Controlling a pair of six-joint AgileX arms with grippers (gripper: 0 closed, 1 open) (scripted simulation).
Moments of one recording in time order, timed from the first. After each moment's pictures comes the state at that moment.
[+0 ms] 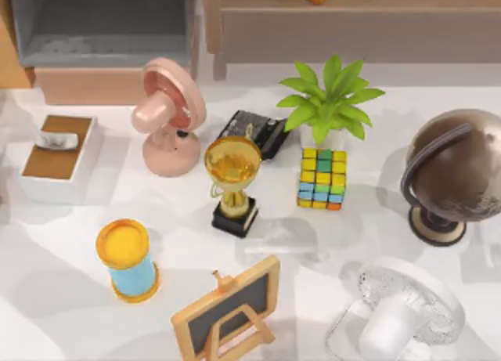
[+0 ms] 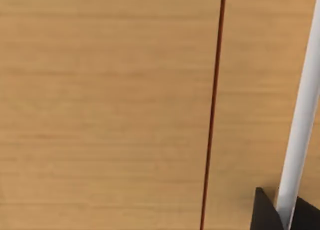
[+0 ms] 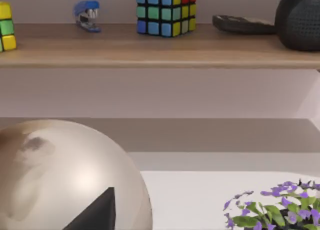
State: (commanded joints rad) left arm 0.40 2.36 1.25 1.07 0.43 1.57; right arm 0.00 0.00 0.00 0.00 0.00 0.00
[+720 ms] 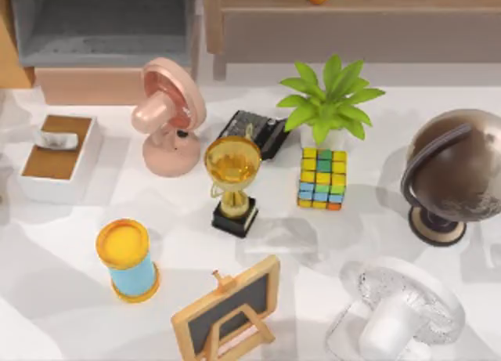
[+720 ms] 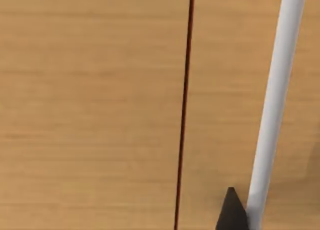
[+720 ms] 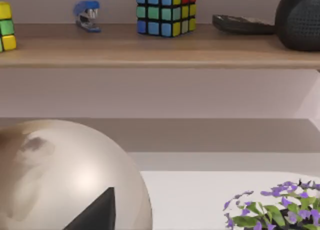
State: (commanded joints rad) left arm 0.40 2.36 1.25 1.07 0.43 1.57; right arm 0.00 0.00 0.00 0.00 0.00 0.00
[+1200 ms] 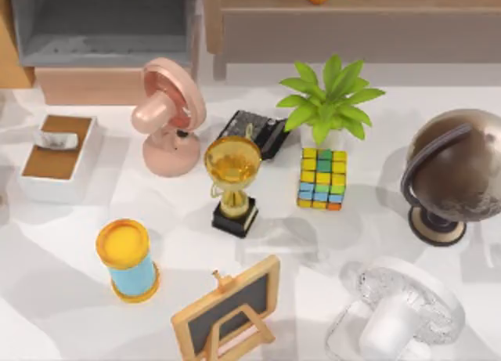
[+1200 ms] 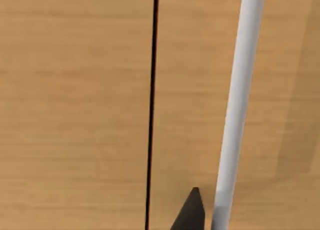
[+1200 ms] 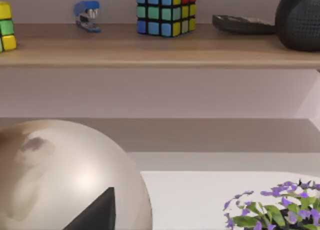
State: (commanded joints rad) left arm 0.40 2.36 1.25 1.07 0.43 1.57; right arm 0.00 0.00 0.00 0.00 0.00 0.00
